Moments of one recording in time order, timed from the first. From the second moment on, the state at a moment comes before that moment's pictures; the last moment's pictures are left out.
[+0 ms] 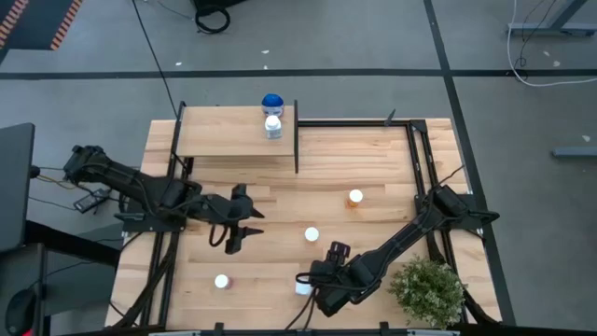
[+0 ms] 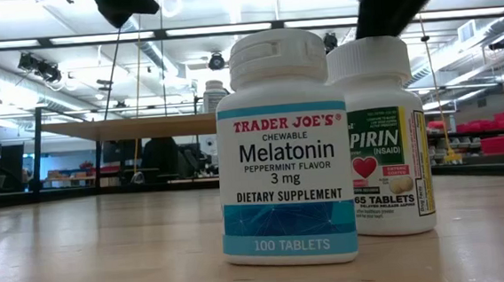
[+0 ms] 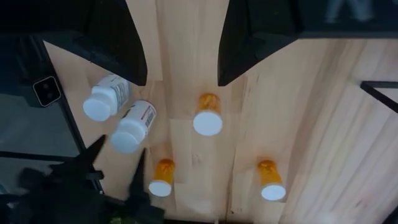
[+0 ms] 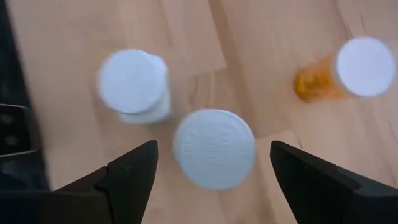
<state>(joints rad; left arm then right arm) -0.35 1.13 0.92 -0.40 -0.24 -0.28 0.62 2.06 1.70 -0.96 0.35 0.86</state>
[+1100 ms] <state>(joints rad) -0.39 1.13 0.92 -0.55 -0.34 -0.29 0.57 2.06 1.82 -1.01 0.33 0.67</state>
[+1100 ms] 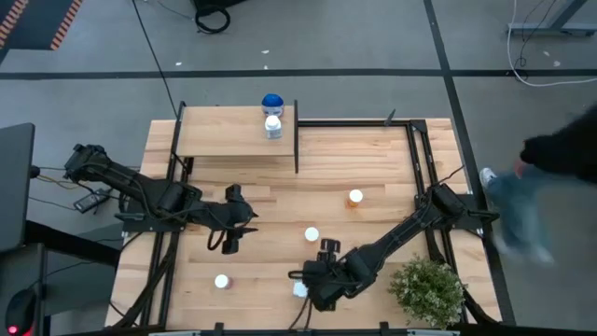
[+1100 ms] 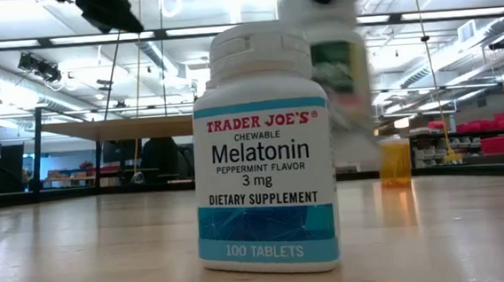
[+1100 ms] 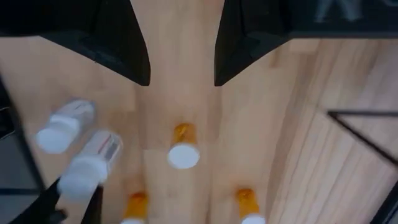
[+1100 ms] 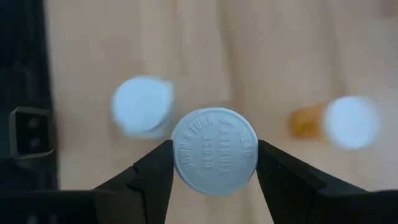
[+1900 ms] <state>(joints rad) -0.44 1.13 0.92 -0.73 -0.37 -0.36 0.13 2.06 1.85 -0.70 0.18 0.15</state>
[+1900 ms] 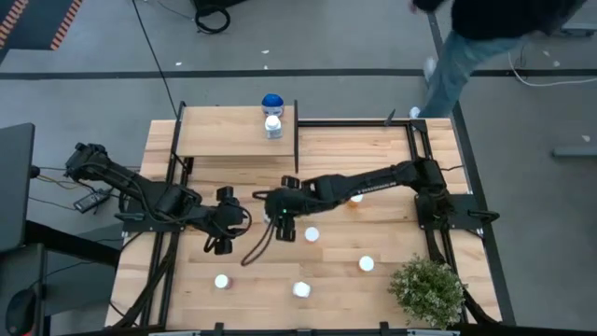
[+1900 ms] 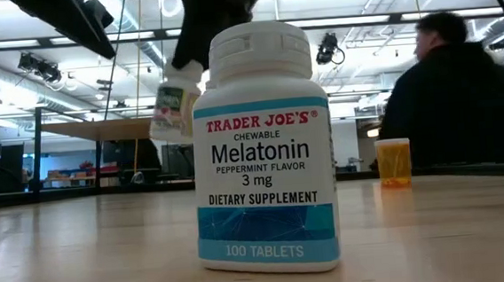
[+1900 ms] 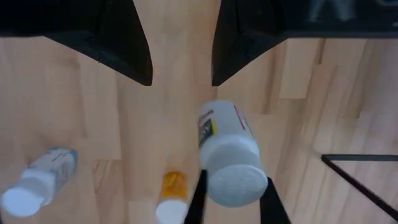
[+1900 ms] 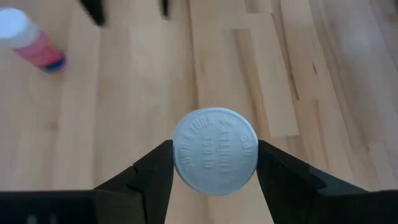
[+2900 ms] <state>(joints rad) -0.45 1.13 0.92 -0.74 -0.42 -0.44 0.06 2.13 1.77 -0.54 0.09 0.07</state>
